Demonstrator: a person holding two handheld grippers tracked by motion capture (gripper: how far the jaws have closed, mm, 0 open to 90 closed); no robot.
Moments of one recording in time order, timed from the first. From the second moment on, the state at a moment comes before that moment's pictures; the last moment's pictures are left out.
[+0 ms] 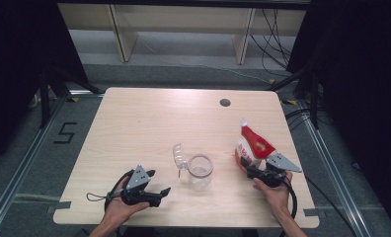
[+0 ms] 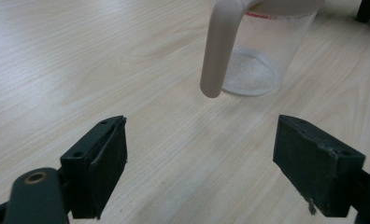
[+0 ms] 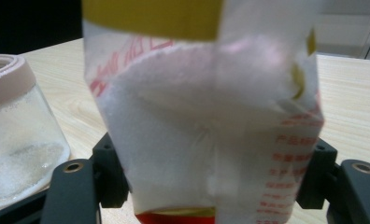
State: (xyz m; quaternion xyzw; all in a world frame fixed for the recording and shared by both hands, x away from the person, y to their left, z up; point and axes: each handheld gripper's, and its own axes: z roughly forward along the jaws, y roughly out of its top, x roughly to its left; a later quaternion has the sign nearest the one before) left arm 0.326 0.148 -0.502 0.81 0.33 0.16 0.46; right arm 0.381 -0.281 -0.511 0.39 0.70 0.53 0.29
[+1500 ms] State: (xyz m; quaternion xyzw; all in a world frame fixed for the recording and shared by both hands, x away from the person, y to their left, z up) left arm 0.325 0.148 -0.501 0.80 0.33 0.16 0.47; right arm 0.377 -0.277 -0.511 0.40 0.70 0.52 0.29
